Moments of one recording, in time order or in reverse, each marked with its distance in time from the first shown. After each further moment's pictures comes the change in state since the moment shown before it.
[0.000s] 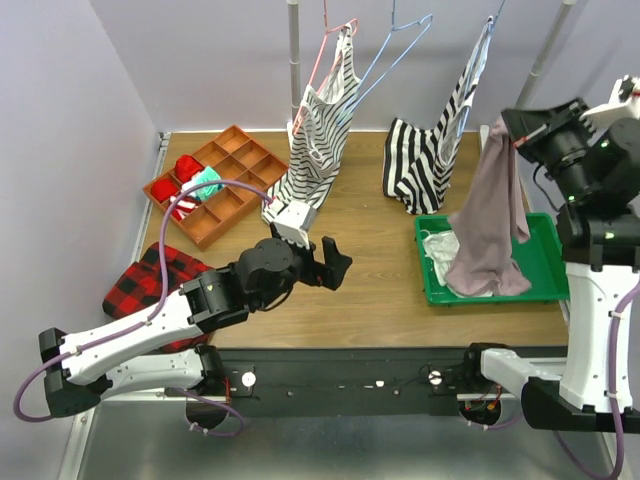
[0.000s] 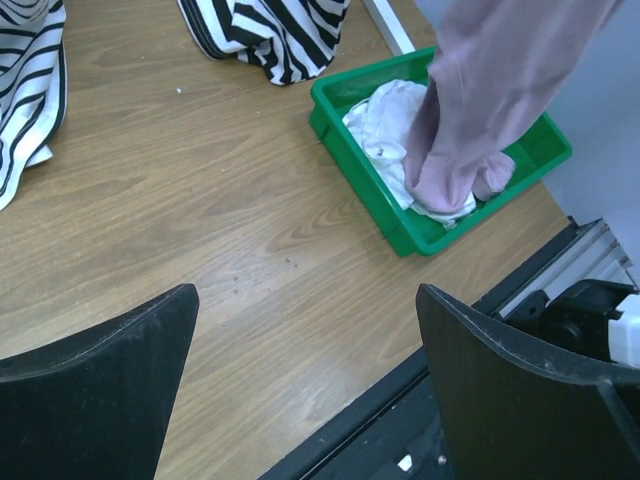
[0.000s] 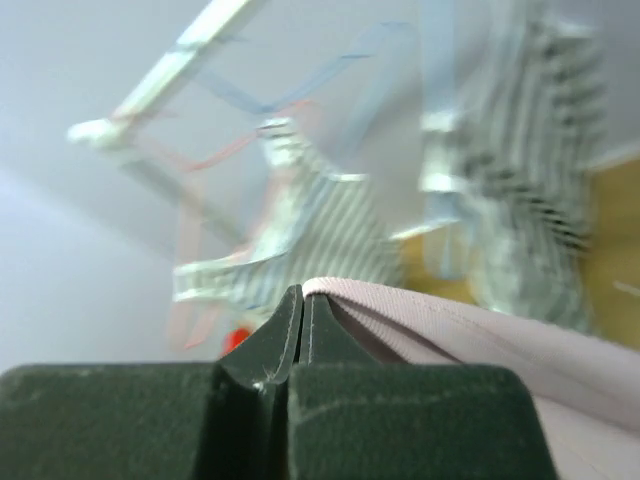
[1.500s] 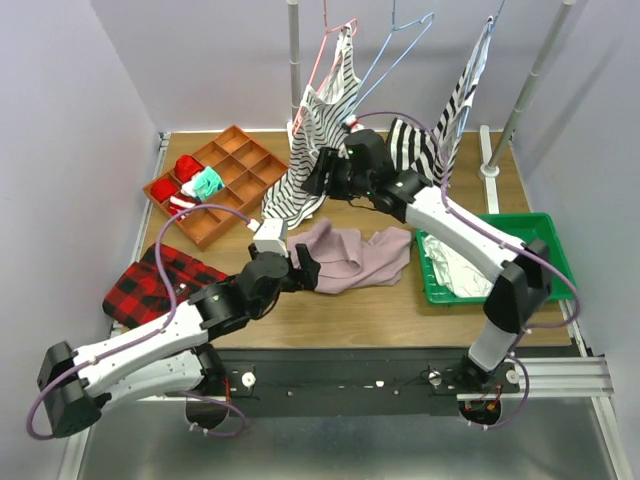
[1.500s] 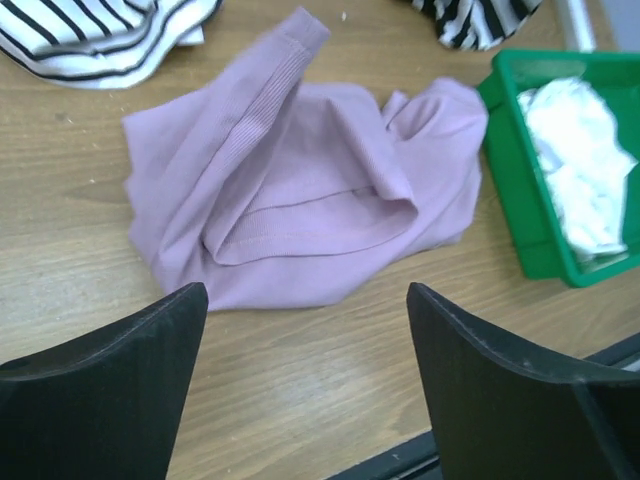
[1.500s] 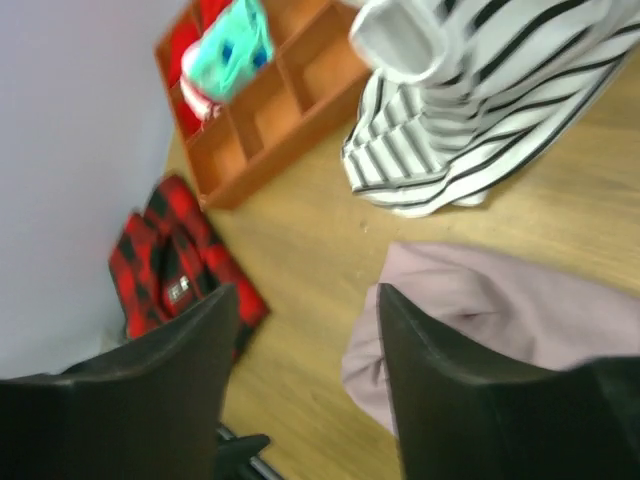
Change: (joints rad) left arm 0.149 -0.102 -0.303 0.046 -0.079 -0.160; right arm 0.776 0.686 0.023 0.157 0.048 0.002
